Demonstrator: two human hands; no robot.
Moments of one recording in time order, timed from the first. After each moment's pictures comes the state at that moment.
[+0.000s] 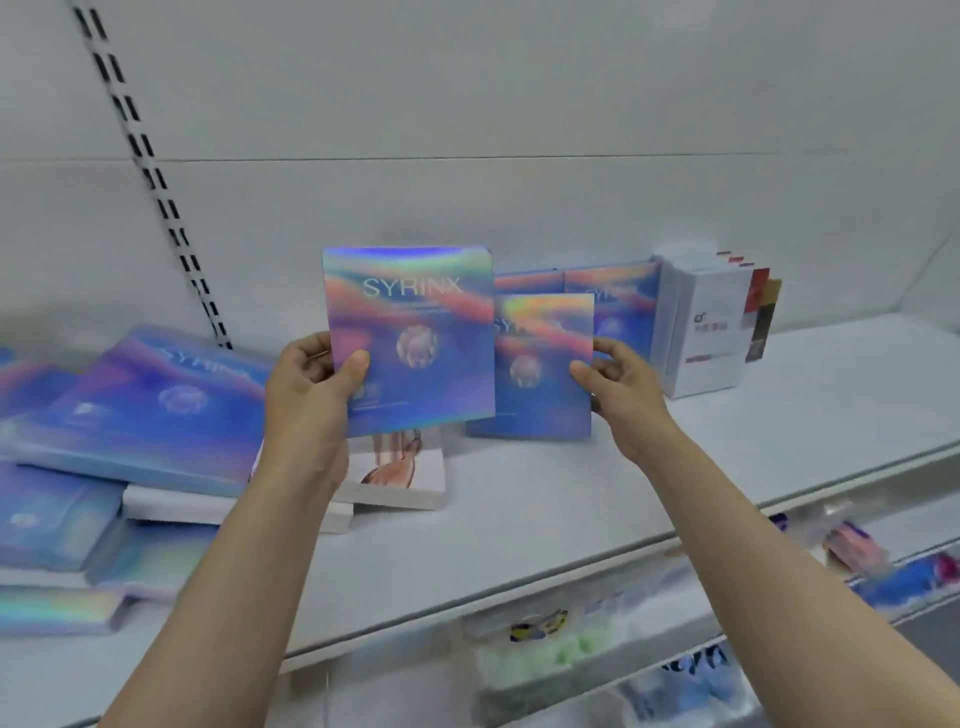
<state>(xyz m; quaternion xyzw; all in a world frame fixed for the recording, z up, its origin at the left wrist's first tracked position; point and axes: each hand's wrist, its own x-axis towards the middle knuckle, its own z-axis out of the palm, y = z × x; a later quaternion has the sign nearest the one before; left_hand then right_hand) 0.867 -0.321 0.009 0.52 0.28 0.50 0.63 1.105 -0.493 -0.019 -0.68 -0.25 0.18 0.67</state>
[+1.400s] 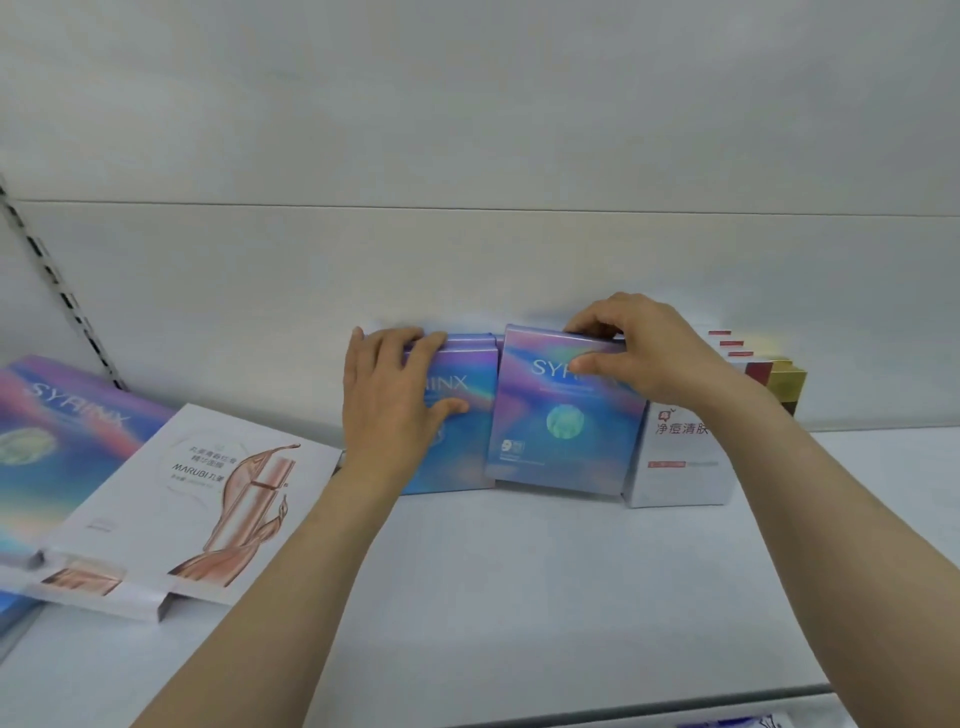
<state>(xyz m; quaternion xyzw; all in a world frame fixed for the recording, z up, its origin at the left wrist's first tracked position) 1.064 -0.348 0.008 0.85 0.35 0.38 -0.04 1.287 -0.489 0.092 -0.75 -0.60 0.01 0.27</state>
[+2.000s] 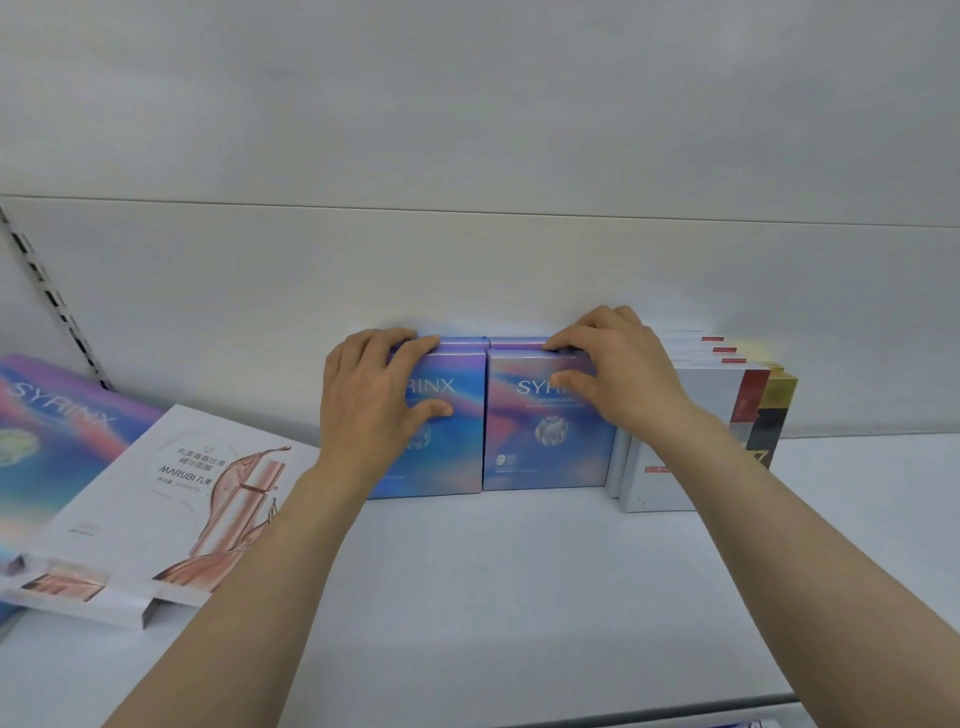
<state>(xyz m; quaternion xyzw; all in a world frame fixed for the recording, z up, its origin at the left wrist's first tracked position) 1.054 -0.334 0.007 0.86 0.33 0.39 -0.05 1.278 -0.477 0.063 -0.77 -0.59 -0.13 0.21</state>
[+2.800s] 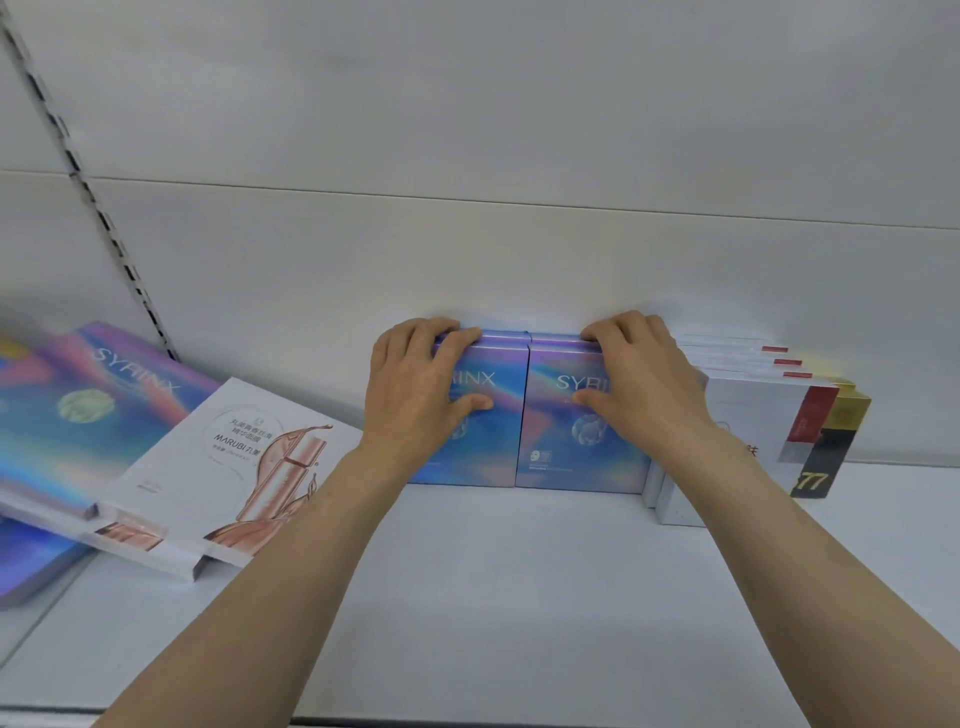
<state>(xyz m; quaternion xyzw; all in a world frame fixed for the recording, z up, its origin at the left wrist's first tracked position) 1.057 -0.341 0.010 0.87 0.35 0.35 -0.06 1.267 -0.461 0.044 -0.79 -0.57 -0.17 0.16</state>
